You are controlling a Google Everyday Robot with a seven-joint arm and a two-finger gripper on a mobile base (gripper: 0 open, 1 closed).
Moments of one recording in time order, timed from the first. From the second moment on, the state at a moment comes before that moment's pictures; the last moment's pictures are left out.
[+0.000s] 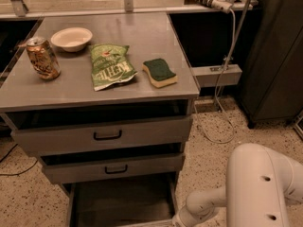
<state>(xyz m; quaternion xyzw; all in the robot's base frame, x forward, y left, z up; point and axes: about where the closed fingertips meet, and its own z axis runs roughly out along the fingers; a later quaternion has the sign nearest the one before) 0.367 -0.085 0.186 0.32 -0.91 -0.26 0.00</state>
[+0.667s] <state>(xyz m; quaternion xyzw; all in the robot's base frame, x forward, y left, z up) 0.367 -0.085 0.186 0.32 -0.91 -0.26 0.00</state>
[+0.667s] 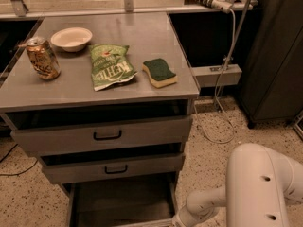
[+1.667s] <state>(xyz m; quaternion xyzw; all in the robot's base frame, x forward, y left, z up) 0.367 -0.085 0.186 0.32 -0.91 -0.26 0.00</state>
